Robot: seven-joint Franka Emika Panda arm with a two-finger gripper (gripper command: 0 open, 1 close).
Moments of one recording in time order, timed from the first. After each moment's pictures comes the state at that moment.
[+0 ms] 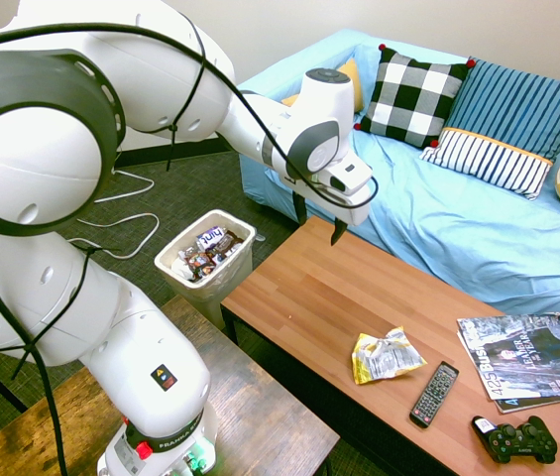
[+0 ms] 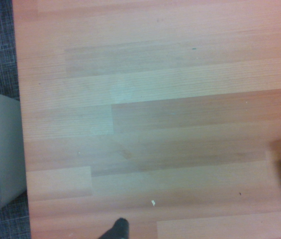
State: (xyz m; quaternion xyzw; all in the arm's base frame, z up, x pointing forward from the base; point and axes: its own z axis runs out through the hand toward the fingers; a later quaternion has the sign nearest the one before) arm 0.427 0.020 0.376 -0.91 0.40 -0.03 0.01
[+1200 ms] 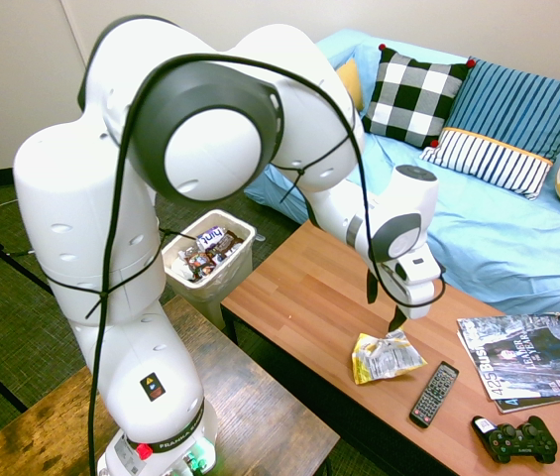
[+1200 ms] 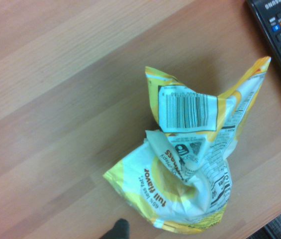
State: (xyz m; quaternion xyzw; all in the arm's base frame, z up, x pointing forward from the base) arm 0.454 -0.159 0.225 -0.79 0.61 0.02 -0.08
